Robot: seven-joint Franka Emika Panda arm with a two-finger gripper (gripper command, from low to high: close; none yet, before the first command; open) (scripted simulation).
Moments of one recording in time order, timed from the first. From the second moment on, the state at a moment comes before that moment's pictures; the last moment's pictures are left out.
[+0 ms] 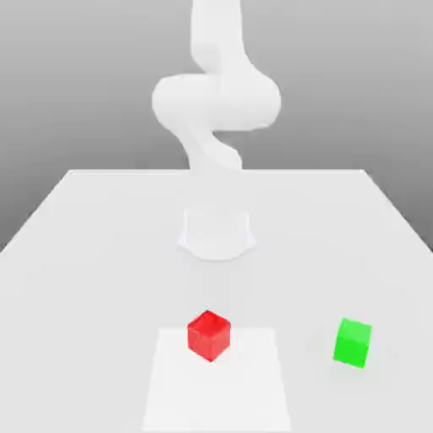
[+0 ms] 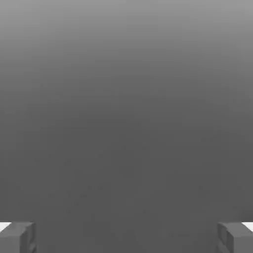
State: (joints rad) arm -0.03 -0.73 0.03 -2.36 0.00 2.35 0.87
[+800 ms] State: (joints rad) arm -0.16 0.13 0.11 -2.86 -0.09 2.99 1.50
